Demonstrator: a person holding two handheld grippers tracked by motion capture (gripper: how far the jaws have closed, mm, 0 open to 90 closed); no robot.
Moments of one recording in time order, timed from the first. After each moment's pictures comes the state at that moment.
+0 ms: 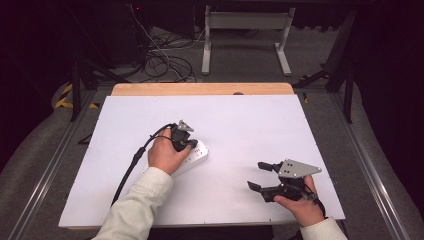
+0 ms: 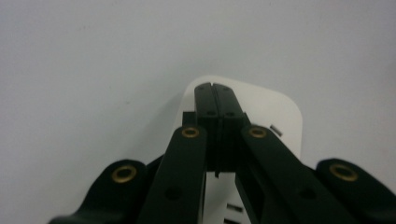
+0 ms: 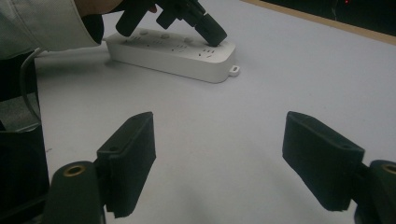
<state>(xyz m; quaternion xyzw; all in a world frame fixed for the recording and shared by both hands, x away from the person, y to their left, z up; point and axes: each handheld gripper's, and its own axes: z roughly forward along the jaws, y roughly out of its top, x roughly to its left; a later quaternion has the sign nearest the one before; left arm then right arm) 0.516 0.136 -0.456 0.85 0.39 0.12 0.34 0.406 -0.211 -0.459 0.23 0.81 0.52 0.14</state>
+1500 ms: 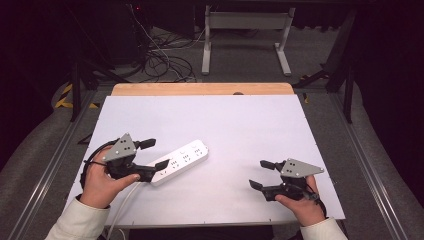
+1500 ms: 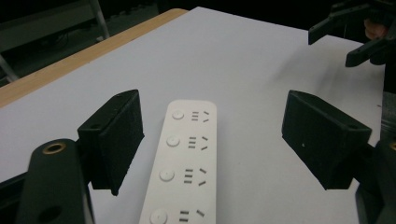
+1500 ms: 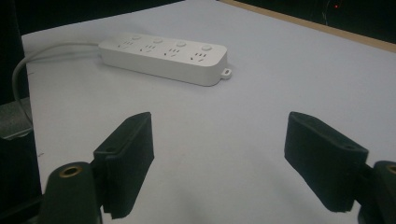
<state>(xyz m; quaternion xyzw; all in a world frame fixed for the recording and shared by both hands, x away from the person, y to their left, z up) 0.403 0.247 -0.397 0.80 0.26 0.19 0.50 0.406 -0.215 -0.458 0.24 0.80 0.53 0.15</state>
